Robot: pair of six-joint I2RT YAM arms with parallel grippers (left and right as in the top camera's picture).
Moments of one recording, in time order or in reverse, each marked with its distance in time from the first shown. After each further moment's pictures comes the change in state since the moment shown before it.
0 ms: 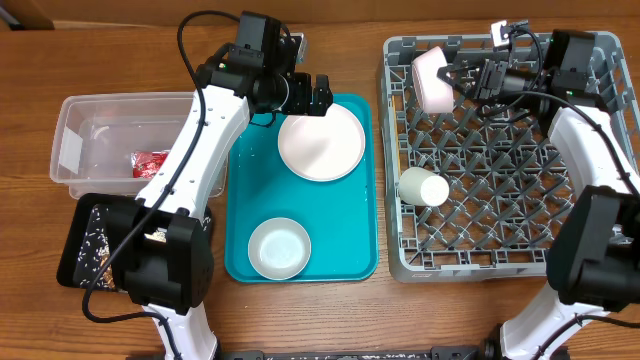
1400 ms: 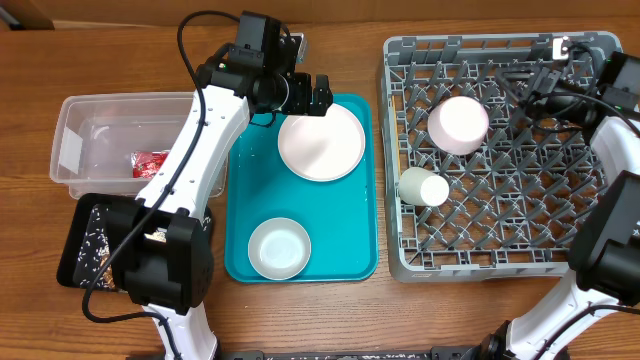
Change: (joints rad) left arm 0.000 0.000 0.000 0.000 0.000 0.000; right arm -0.232 0.085 0.000 0.019 0.076 0.000
